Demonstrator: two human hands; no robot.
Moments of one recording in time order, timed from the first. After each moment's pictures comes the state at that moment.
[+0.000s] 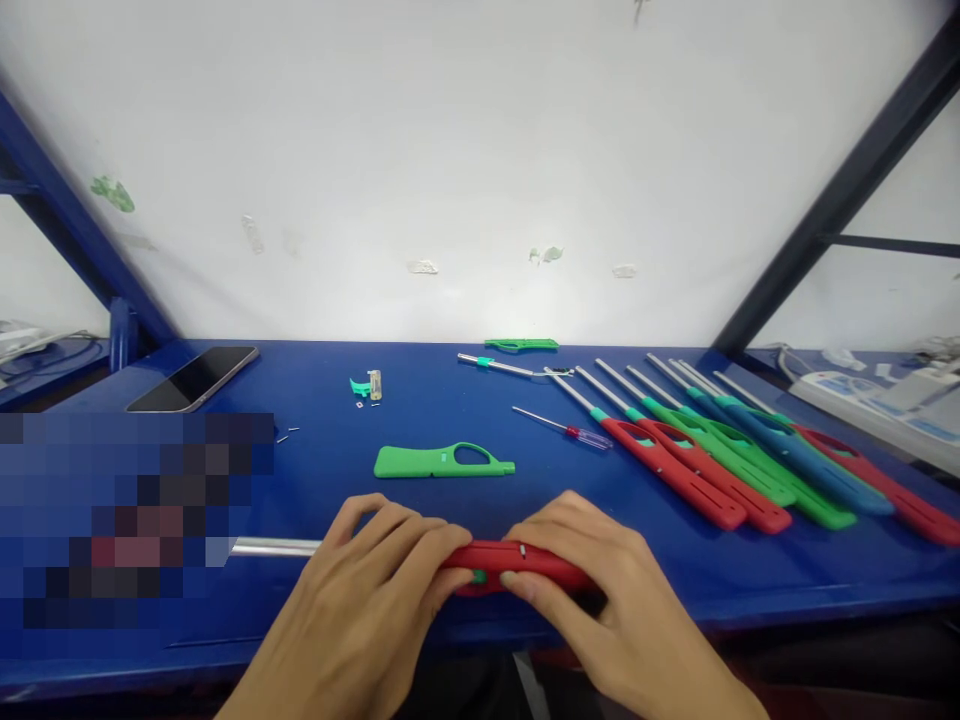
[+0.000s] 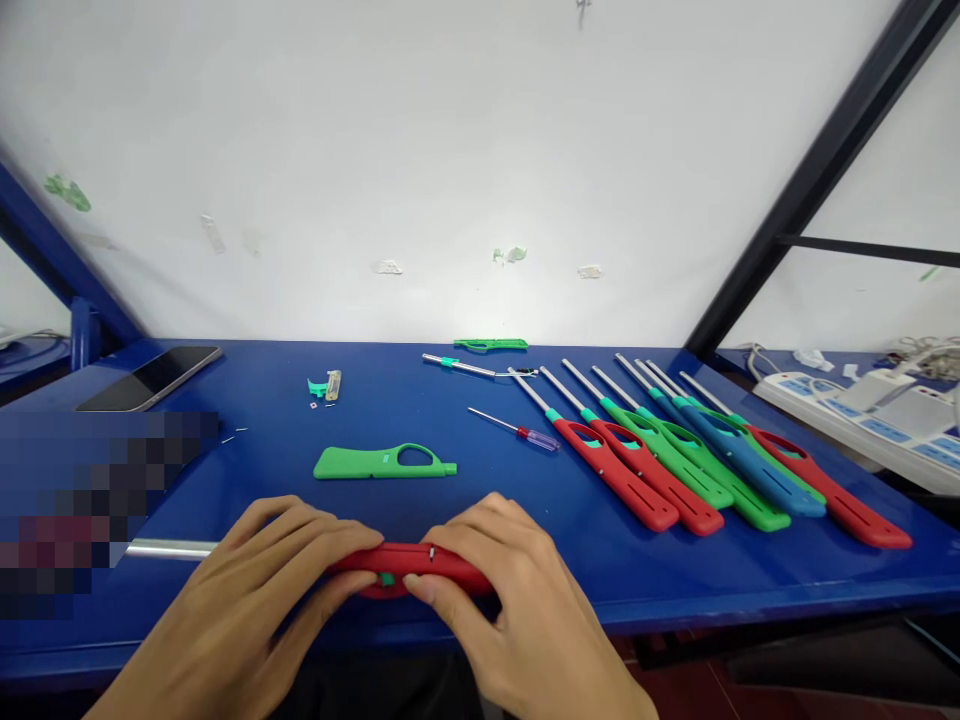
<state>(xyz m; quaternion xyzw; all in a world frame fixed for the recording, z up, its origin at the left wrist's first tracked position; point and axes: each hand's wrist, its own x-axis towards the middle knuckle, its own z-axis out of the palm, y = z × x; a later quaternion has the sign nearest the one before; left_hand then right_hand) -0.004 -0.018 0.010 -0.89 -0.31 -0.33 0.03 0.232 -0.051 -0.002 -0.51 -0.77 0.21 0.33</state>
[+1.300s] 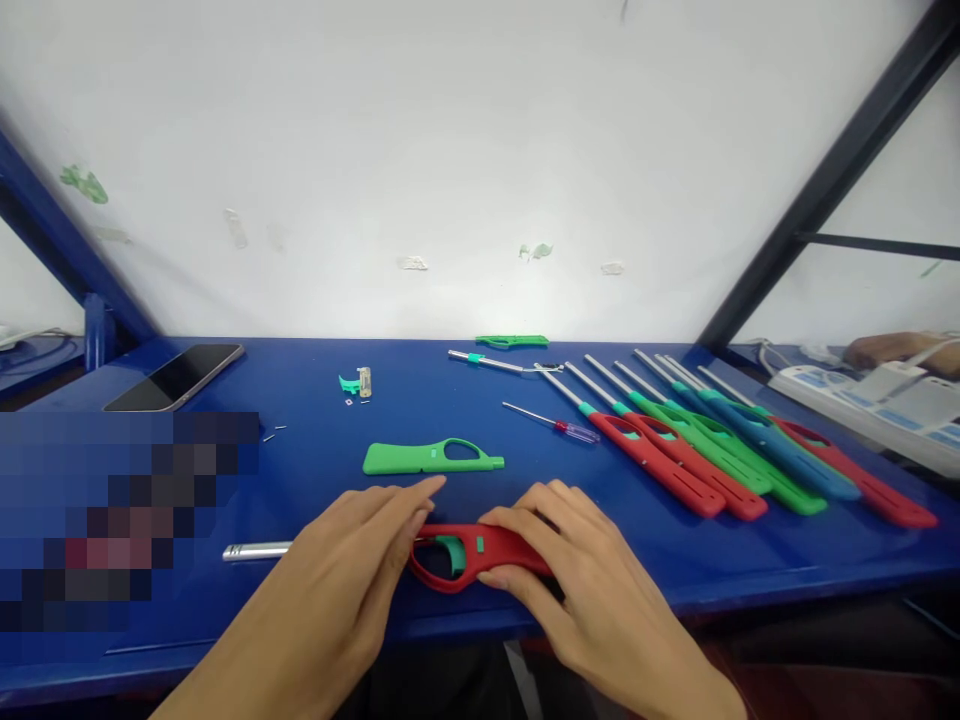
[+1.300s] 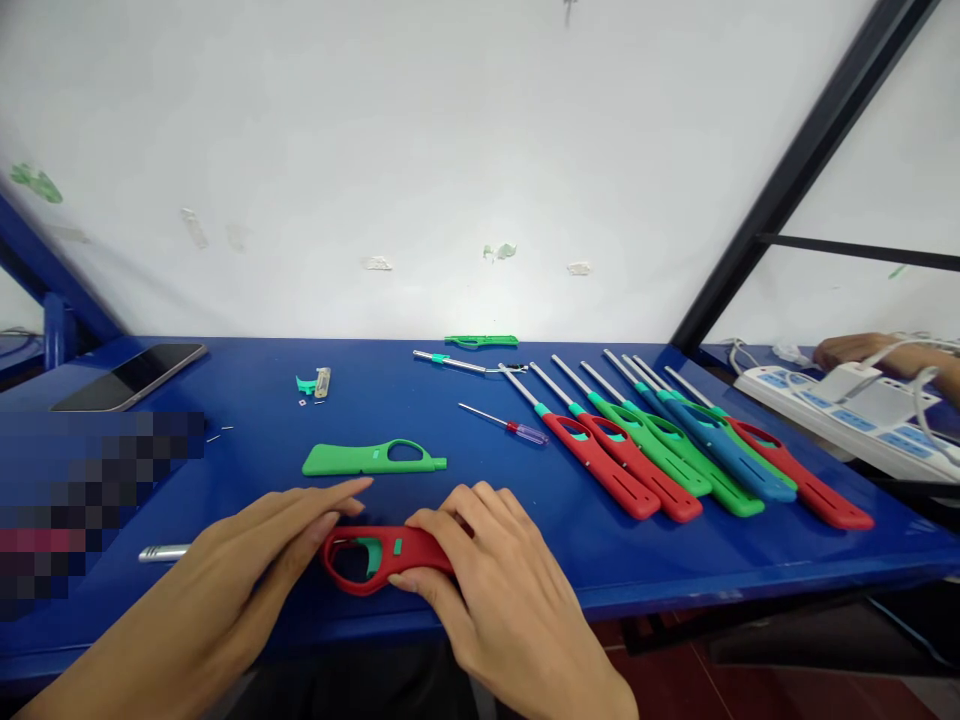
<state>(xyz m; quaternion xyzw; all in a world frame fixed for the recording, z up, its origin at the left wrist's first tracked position) -0.021 -0.007 0.003 -0.87 -0.40 -0.27 -0.03 0.230 -0.053 -0.006 -0.53 -0.80 0.12 0.26</state>
